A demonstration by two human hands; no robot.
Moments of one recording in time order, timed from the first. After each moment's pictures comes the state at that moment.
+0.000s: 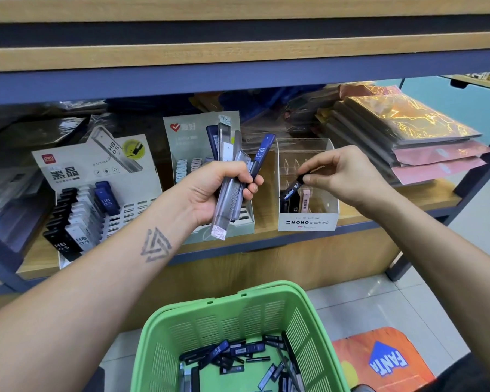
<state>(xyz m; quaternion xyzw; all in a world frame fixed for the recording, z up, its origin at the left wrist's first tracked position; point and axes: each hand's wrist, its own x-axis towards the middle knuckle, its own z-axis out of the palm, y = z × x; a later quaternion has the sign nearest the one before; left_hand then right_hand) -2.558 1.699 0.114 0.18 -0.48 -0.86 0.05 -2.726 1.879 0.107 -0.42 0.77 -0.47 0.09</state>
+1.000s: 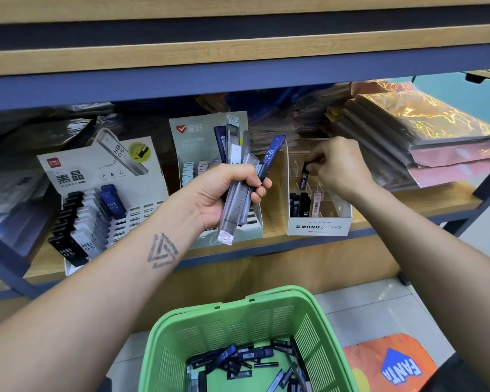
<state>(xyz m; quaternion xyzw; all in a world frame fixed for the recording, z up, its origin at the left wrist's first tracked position) -2.563 1.692 0.111 0.18 -0.48 -0.85 0.05 -2.757 1.825 0.091 -0.38 0.86 -0.33 -0.09</state>
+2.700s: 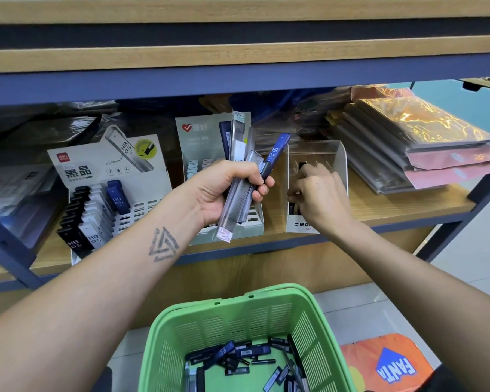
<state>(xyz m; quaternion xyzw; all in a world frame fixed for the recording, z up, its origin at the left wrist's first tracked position) -2.552 1.696 0.118 0.16 -0.50 -0.85 0.04 -2.713 1.827 0.050 -0.47 0.85 -0.15 -0.20</state>
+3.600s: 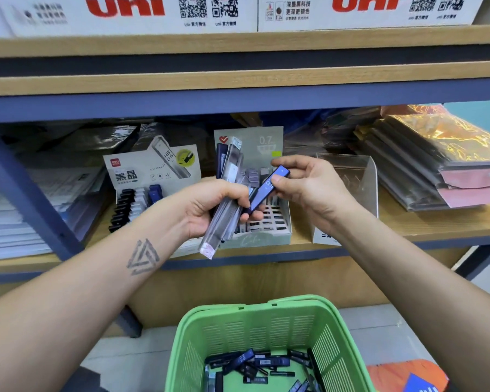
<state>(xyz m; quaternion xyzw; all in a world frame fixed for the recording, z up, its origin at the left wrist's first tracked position) -2.496 1.668 0.124 0.26 -0.57 -0.78 0.05 -2.647 1.793 0.108 -0.35 0.58 -0.68 0.29</state>
